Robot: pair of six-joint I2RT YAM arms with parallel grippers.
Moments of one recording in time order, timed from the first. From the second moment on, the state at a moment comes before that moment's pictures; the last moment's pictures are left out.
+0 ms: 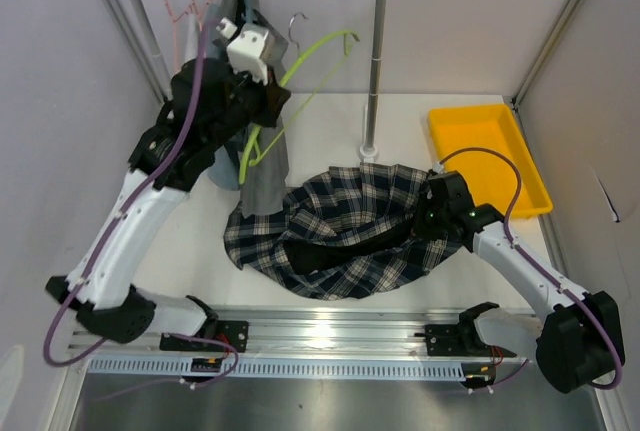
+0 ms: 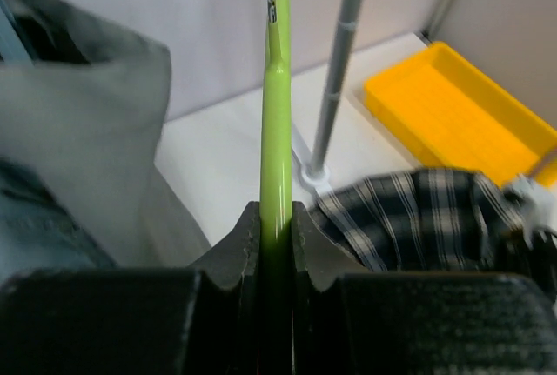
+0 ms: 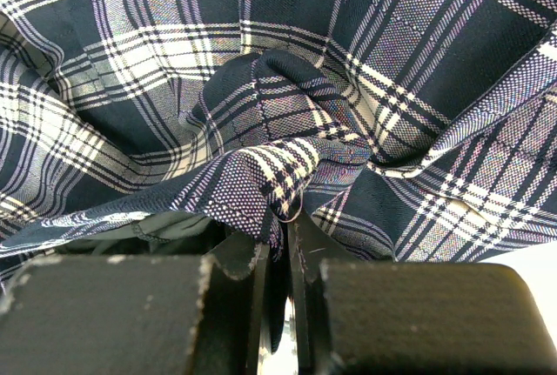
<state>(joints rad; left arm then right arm) -0.60 1.41 1.90 -0.65 -0.11 -0.06 0.39 1.12 0.75 -0.56 -0.09 0.57</state>
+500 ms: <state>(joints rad) -0.60 0.83 1.41 -0.83 0.36 0.00 0.39 1.16 0.77 -0.59 -0.08 0.55</state>
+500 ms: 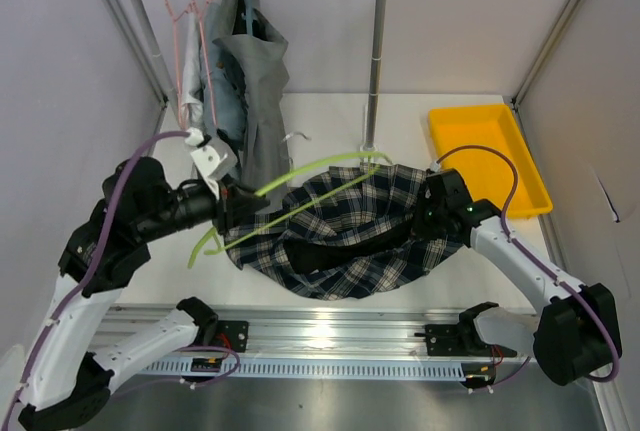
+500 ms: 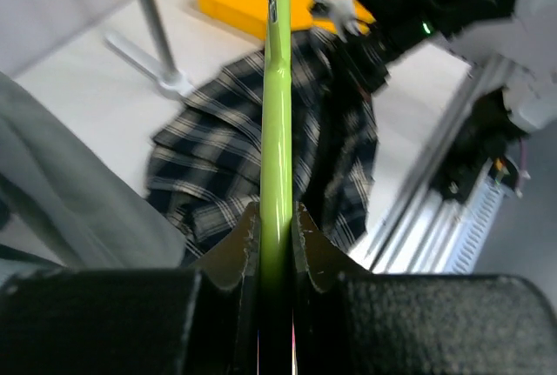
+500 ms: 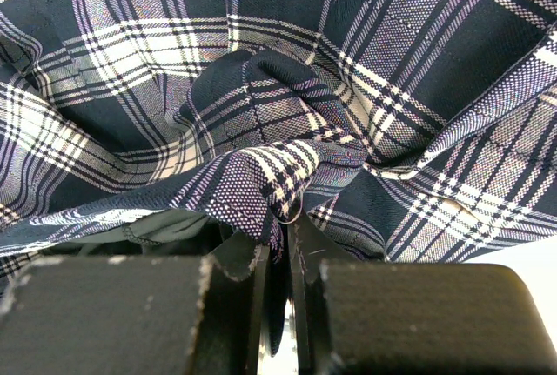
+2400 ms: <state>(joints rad) -0.80 1.00 1.23 -0.78 0.38 0.04 0.55 1.14 1.09 -0.90 0.14 0.51</state>
